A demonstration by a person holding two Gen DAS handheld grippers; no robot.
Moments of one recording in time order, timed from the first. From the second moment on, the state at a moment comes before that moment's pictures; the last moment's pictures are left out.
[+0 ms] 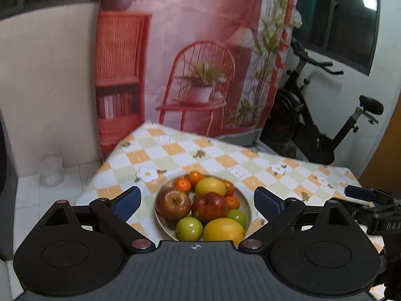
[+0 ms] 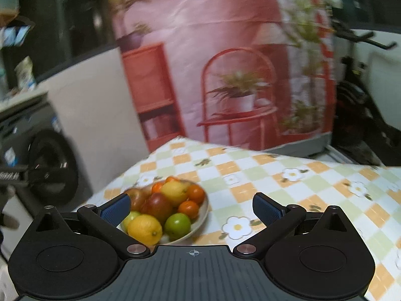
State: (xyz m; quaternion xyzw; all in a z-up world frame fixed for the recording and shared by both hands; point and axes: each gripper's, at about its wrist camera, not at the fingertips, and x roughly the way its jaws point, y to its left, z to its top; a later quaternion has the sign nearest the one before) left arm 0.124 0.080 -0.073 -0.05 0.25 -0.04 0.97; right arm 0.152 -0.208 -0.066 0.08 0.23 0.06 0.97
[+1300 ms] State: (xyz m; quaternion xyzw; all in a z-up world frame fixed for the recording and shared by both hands) left arm -0.035 0.032 -0.021 -0.02 0.16 0.00 0.99; right arm 0.003 -0.146 0.005 0.02 0.20 -0.03 0.98
